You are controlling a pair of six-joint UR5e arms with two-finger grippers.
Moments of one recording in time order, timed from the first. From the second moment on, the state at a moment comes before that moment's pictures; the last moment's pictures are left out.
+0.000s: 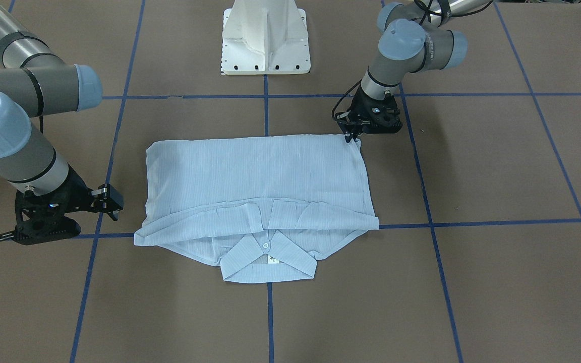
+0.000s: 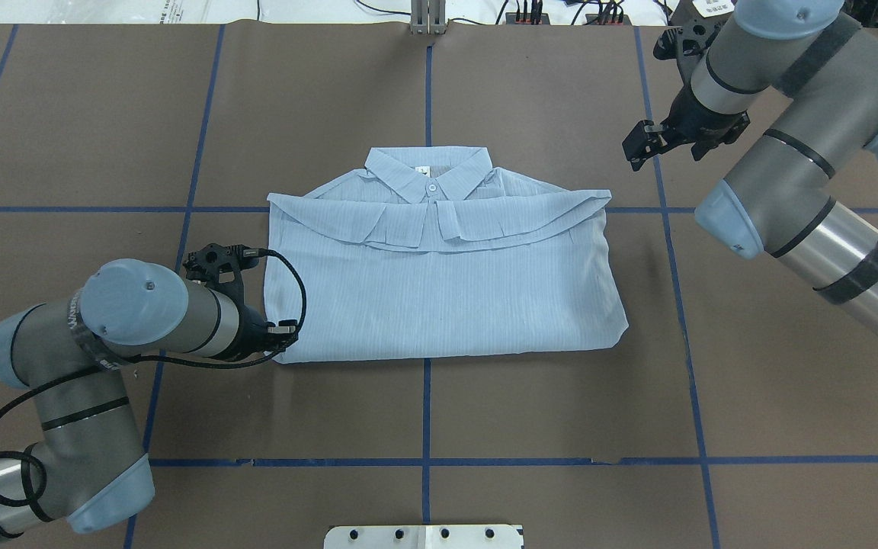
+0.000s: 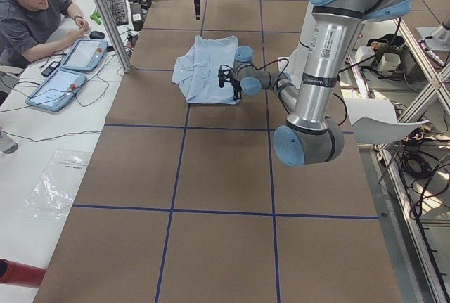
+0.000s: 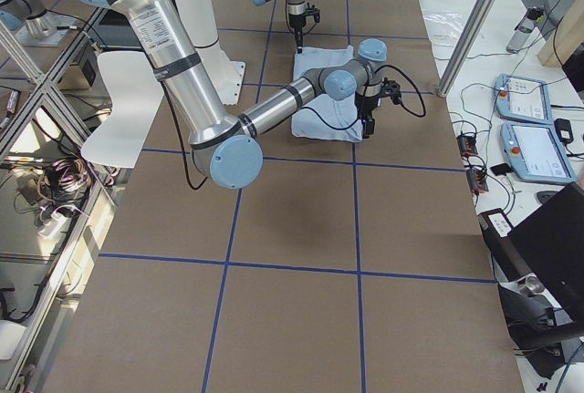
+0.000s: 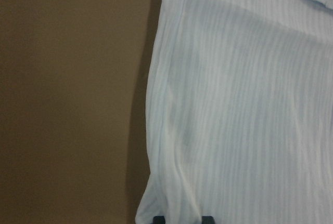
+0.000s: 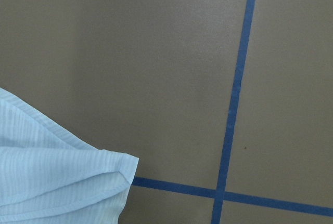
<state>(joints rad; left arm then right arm) -0.47 -1.85 -1.83 -1.97 -1.84 -1.40 0.96 -1.07 1.59 -1.53 2.10 0.65</state>
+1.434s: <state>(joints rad) -0.97 -2.25 -1.10 -2.08 -1.84 -0.69 0.91 -1.01 1.60 -1.53 2.10 0.77</state>
